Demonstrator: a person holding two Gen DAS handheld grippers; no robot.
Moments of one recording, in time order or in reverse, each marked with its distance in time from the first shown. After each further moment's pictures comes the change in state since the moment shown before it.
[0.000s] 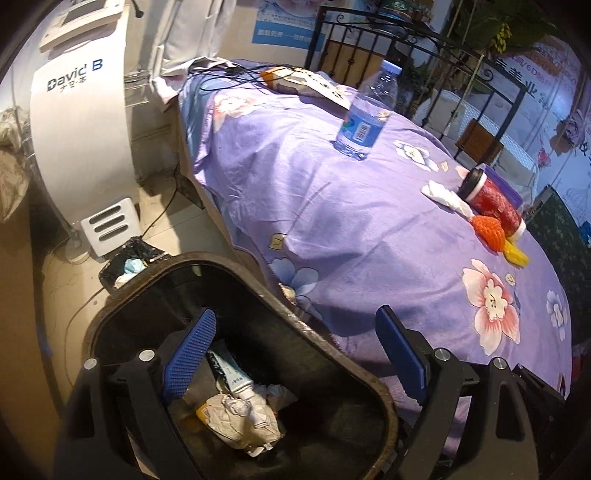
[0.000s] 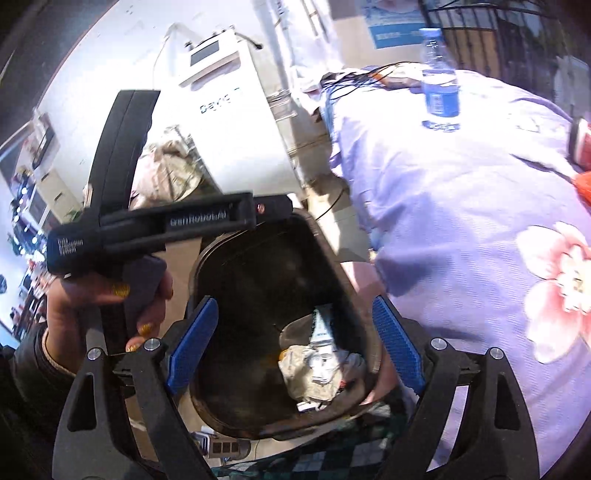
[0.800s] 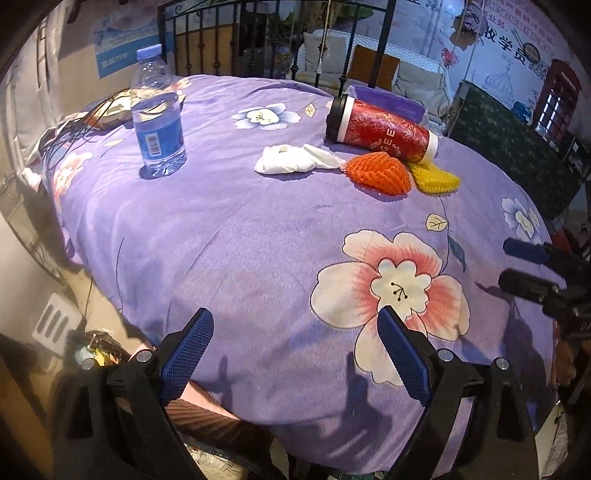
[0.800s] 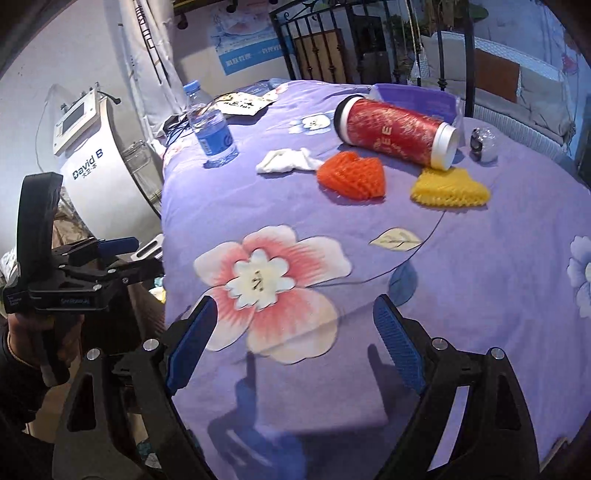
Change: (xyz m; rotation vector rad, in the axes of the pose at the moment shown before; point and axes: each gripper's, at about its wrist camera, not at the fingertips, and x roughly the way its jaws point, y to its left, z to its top) left arm 0.061 -0.164 0.030 0.439 0.102 -0.166; right arm -0.126 -0.200 0.011 0.209 -0.039 -0.425
